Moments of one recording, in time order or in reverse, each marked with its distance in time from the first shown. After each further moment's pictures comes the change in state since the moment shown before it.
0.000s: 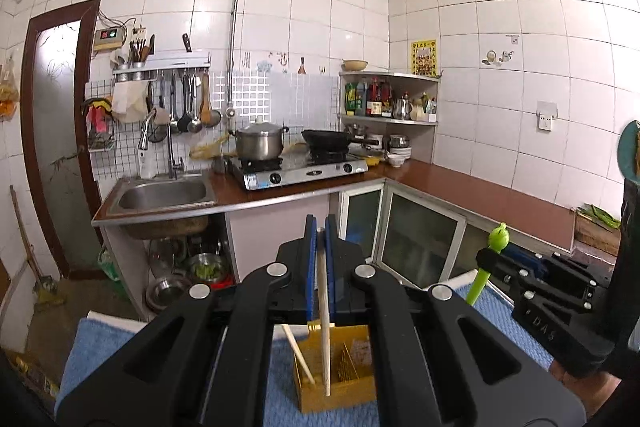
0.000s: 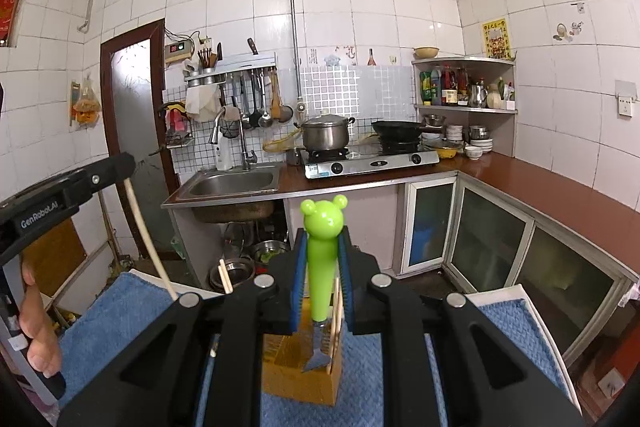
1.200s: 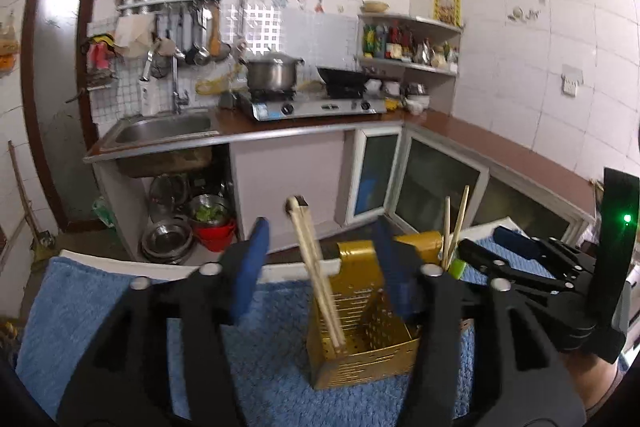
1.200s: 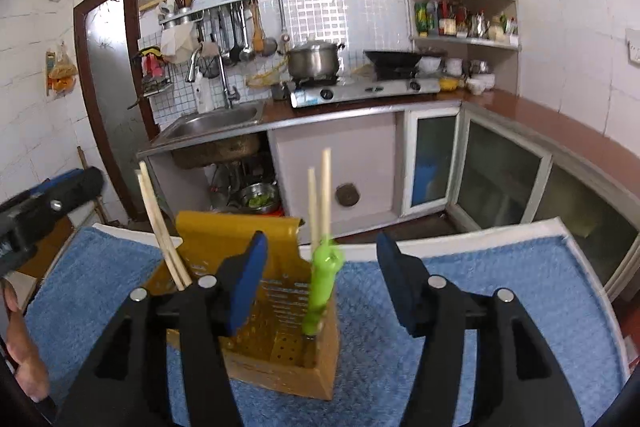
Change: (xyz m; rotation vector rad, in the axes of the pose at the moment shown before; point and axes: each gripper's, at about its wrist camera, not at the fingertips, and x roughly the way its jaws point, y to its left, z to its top) left arm 0.078 0.035 -0.114 -0.062 0.169 0.042; right arm 0.114 -0.013 -0.105 0.041 0.189 -0.033
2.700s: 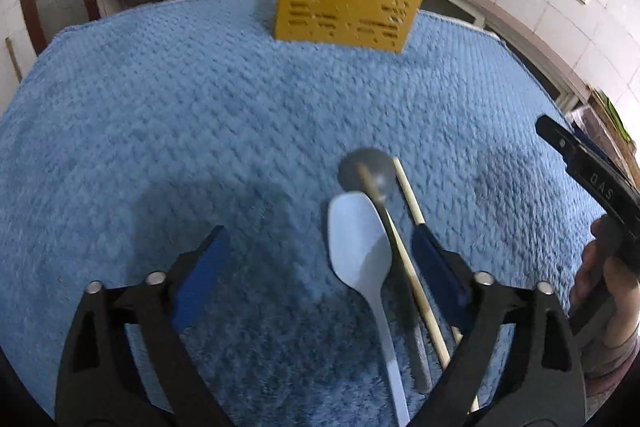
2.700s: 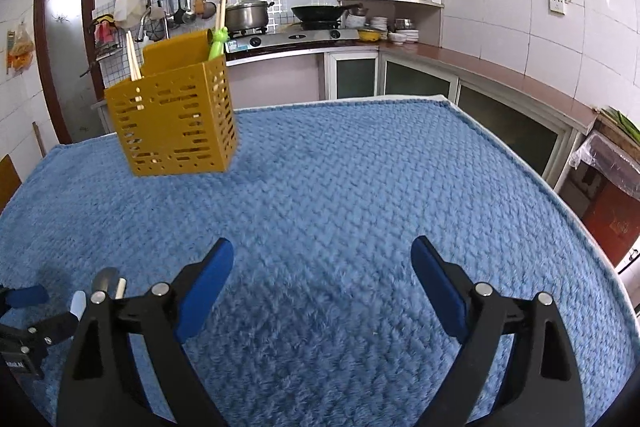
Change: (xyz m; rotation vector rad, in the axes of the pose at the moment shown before) left arm -0.087 -0.046 -0.252 -0.073 0.556 -0.030; right arm -0.128 -0.073 -0.192 0.062 0.116 -0.214
